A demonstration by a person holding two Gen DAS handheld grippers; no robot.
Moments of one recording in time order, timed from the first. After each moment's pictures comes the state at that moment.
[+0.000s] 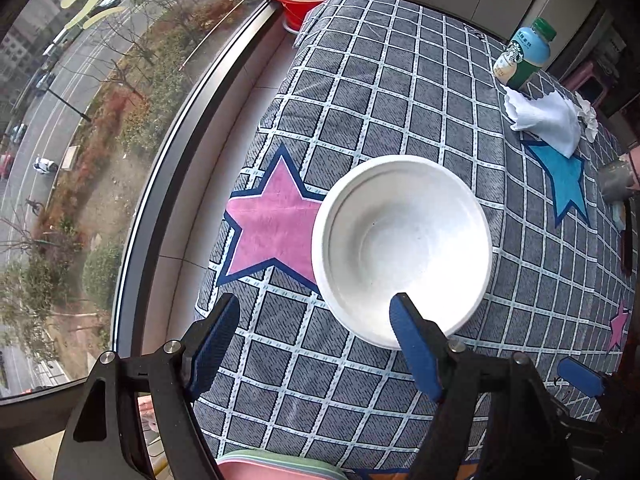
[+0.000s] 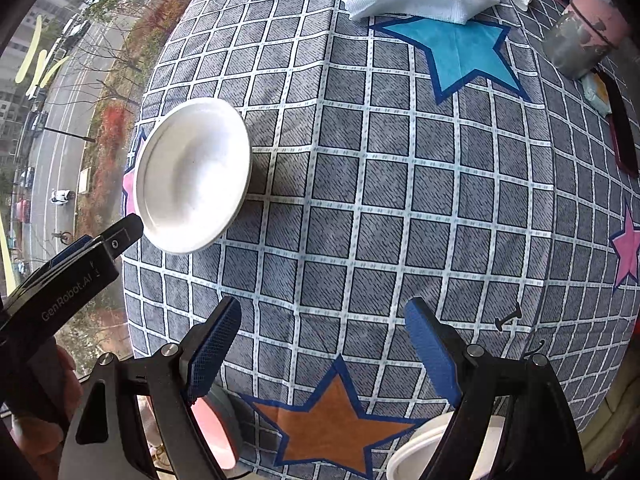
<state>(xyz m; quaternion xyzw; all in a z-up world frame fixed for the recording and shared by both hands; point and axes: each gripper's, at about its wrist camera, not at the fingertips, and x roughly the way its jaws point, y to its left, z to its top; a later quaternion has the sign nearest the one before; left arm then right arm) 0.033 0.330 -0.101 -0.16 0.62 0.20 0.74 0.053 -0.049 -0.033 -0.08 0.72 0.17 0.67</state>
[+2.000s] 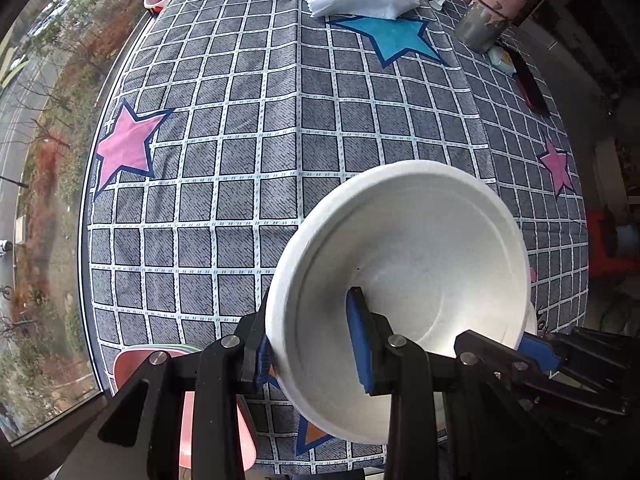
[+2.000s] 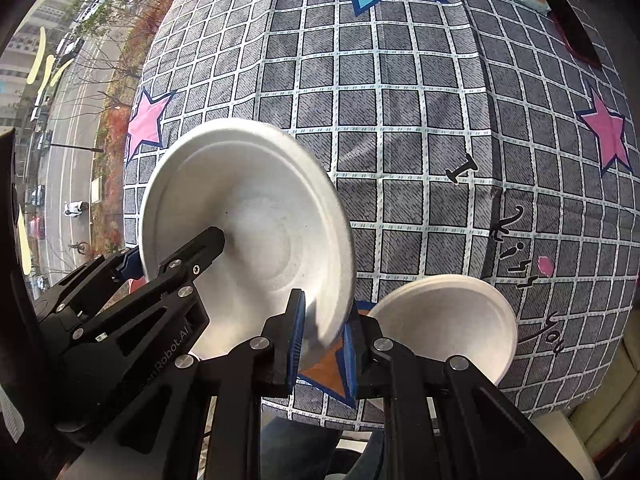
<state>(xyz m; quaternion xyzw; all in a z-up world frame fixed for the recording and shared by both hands) -0.071 0.142 -0.069 -0.10 0.65 0.02 0.75 -0.030 -0.142 -0.025 -0.02 0.74 0.16 0.66</state>
